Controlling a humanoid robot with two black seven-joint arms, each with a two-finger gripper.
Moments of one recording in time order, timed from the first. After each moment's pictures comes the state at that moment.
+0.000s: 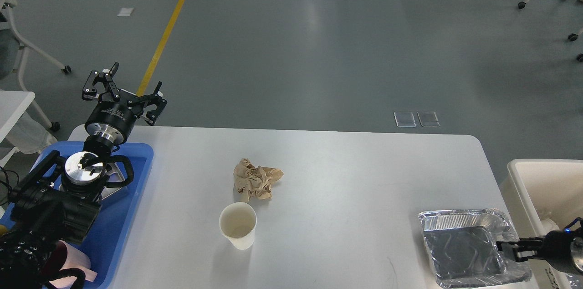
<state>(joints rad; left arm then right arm) -0.64 0.18 -1.19 -0.58 -0.16 -0.42 -0.04 0.64 -0.90 -0.15 1.00 -1.41 0.04 0.34</state>
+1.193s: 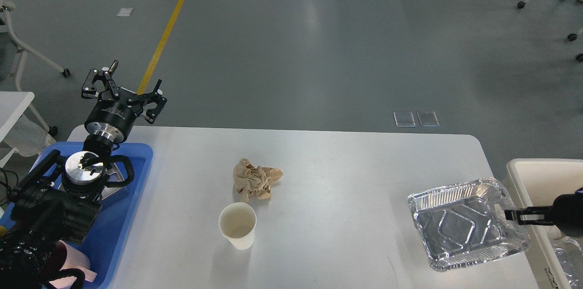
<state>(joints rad) -0.62 0.19 -1.19 -0.59 -0.15 -0.44 -0.06 0.91 -1.09 -0.13 1.24 -1.29 0.31 0.35</state>
